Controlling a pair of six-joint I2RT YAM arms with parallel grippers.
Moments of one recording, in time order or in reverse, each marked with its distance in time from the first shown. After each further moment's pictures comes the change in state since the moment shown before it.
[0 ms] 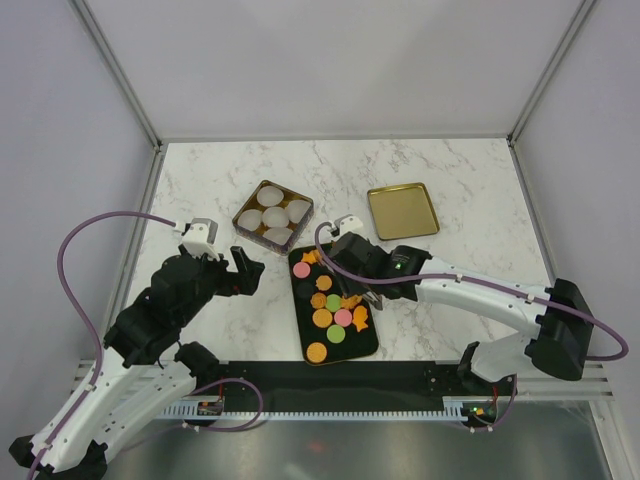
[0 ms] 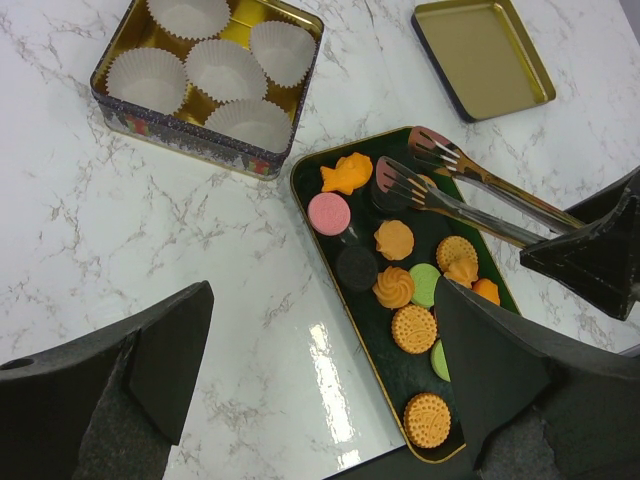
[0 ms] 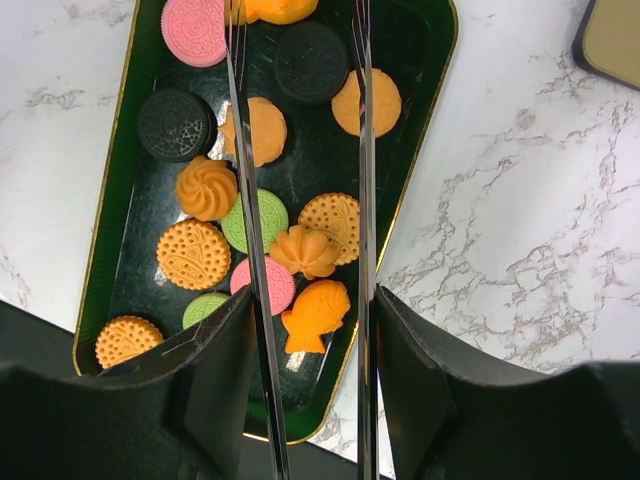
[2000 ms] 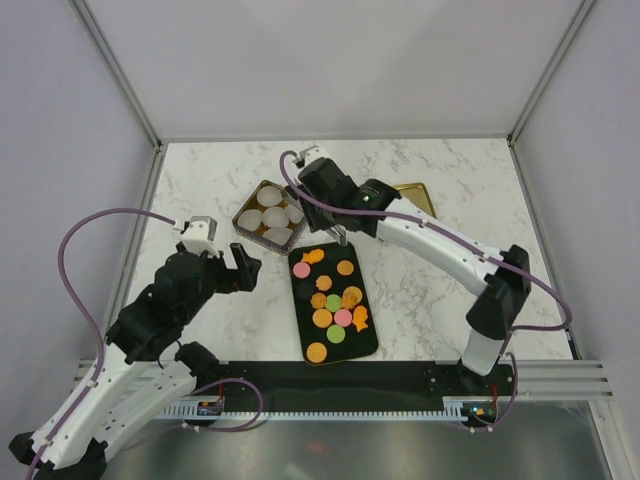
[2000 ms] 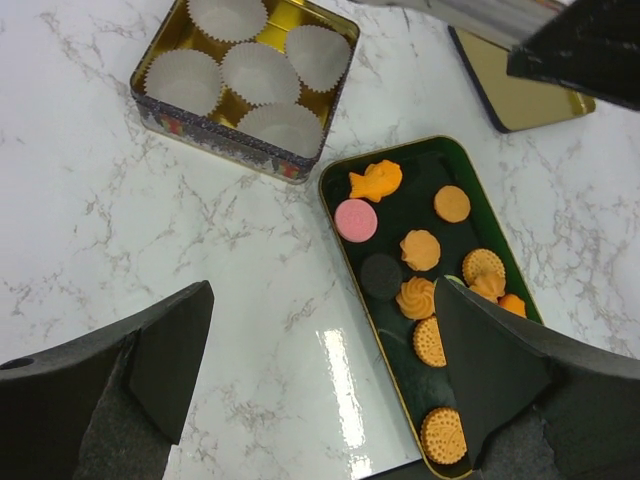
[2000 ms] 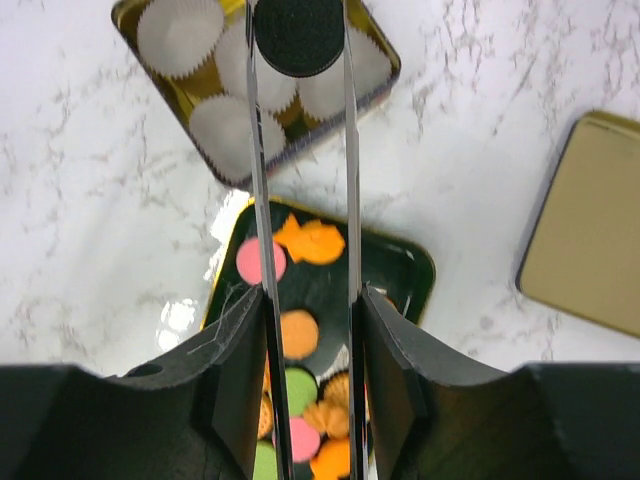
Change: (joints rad) left arm 0.000 0.016 0.004 -0.006 -0.056 0.000; right arm -0.131 0.354 0.630 -0.107 -0.042 -0.165
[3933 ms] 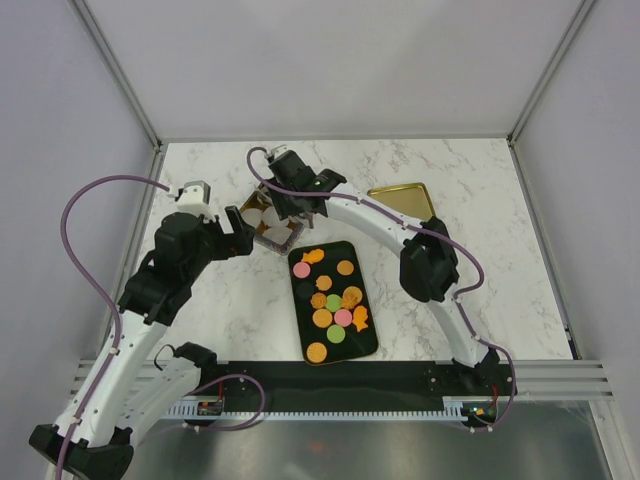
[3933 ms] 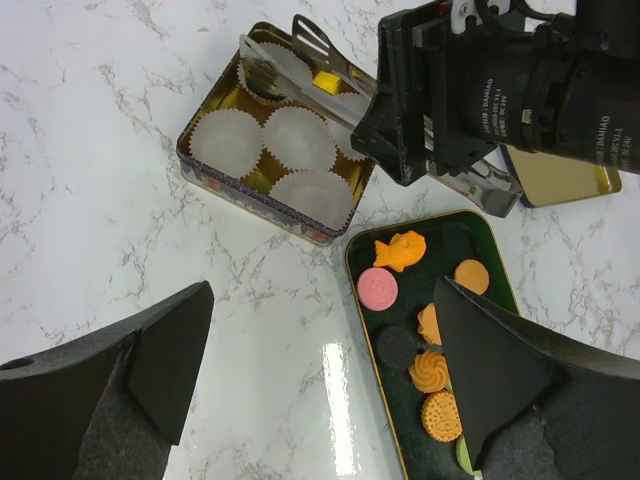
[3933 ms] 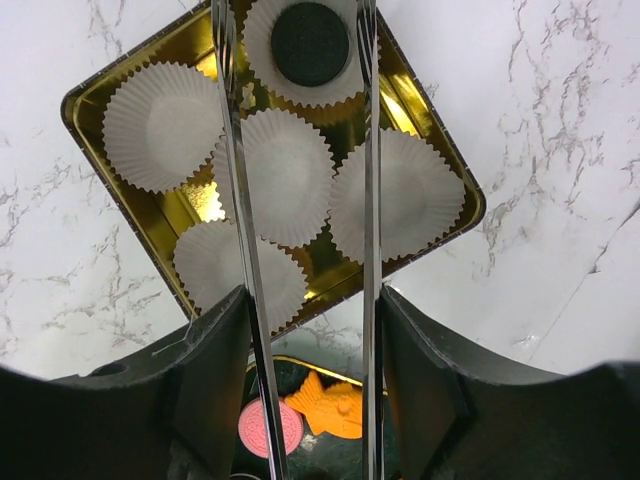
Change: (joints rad) left arm 0.265 0.232 0.121 0.118 0.140 0.065; right arm -0.080 0.539 0.410 0.116 -0.096 -0.058
